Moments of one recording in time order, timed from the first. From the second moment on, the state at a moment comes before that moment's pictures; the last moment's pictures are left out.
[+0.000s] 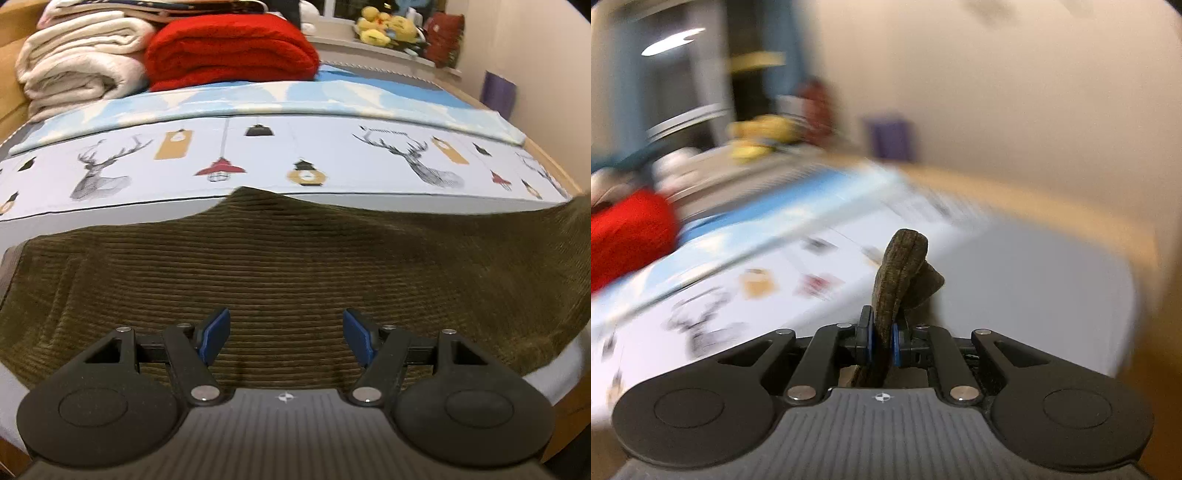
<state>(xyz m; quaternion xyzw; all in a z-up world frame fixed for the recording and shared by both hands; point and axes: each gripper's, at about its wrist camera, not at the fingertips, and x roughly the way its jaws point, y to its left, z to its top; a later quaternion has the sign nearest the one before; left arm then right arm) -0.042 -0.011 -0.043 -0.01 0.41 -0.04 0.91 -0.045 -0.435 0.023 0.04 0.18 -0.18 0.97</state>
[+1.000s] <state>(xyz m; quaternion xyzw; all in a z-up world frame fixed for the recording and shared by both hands) -0.041 0.069 -0.036 -0.11 0.44 0.02 0.89 -0.073 -0.194 -0.050 -0.04 0.30 0.34 0.89</state>
